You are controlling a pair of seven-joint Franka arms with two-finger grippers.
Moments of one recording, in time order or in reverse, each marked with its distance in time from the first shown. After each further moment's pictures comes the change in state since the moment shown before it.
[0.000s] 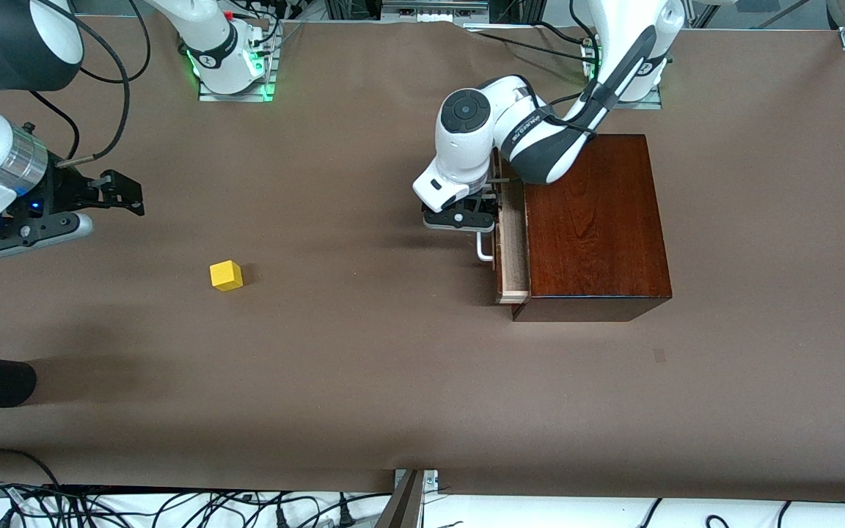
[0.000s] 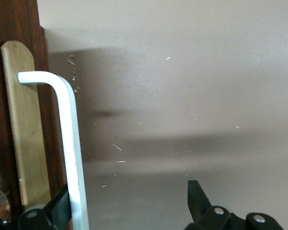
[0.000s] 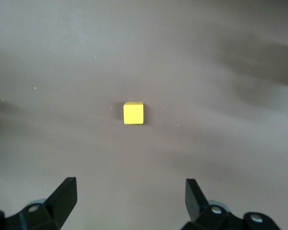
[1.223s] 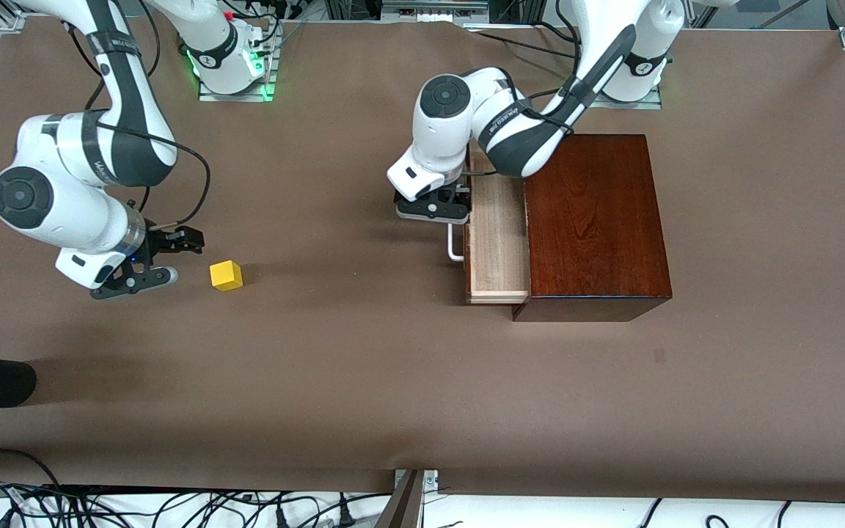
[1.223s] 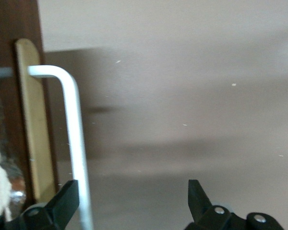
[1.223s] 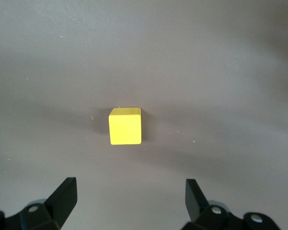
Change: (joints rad) left arm -0.068 0.039 -0.012 0.093 -0.017 0.021 -0.035; right arm 0.004 0.130 0.017 -0.297 -0.011 0.385 0.026
